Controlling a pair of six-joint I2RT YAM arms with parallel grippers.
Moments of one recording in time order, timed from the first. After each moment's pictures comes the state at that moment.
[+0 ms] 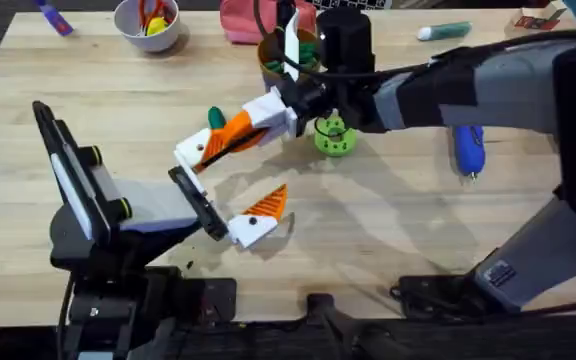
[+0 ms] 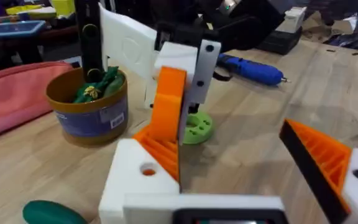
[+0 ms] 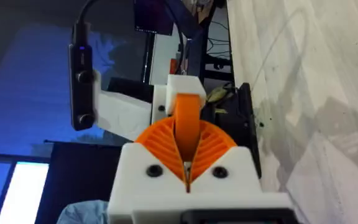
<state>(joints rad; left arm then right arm) -0.01 0.01 0.01 -0.09 0.93 0.07 0.57 1.91 1.03 0.53 -1.42 1.00</state>
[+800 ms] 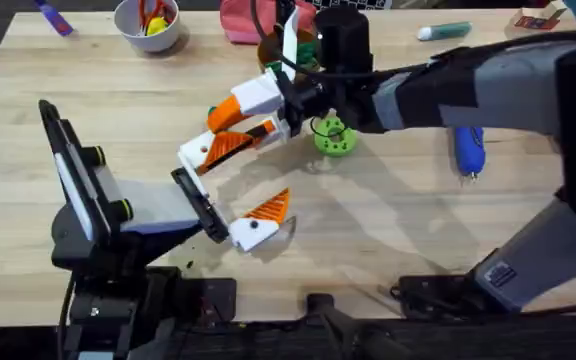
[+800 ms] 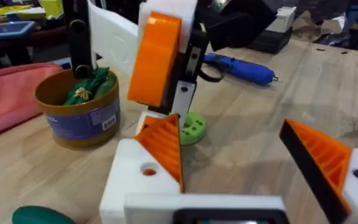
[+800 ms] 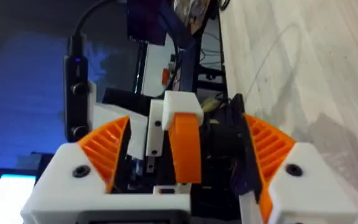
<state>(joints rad) -0.01 0.01 0.01 -0.09 0.96 0.07 0.58 1.91 1.04 0.52 -1.36 0.98</state>
